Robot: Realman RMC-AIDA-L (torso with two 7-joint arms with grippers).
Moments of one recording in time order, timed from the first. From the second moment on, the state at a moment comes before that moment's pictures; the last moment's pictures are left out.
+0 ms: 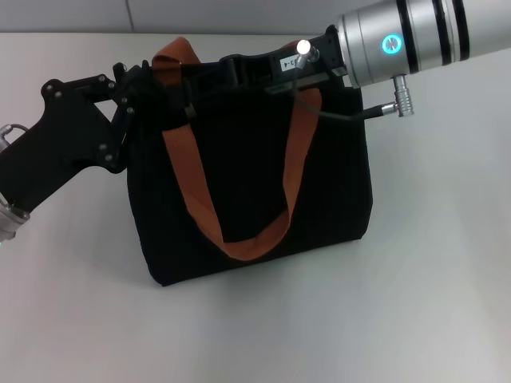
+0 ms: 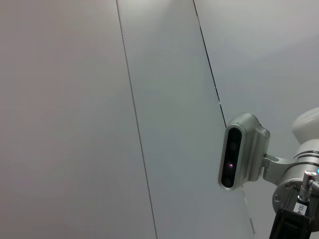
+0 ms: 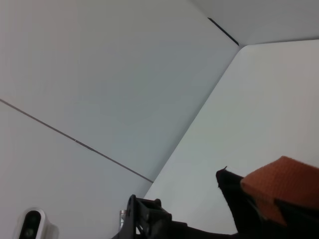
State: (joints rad) left arm -0.43 -2.07 0.47 0.26 1.59 1.78 -0.51; right arm 1.02 2.08 -1.06 -0.54 -1.85 -1.40 2.39
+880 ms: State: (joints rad) left arm -0.43 -2.07 0.47 0.25 1.58 1.78 -0.51; right arm 1.00 2.08 -1.14 -0.61 -1.85 -1.34 2.31
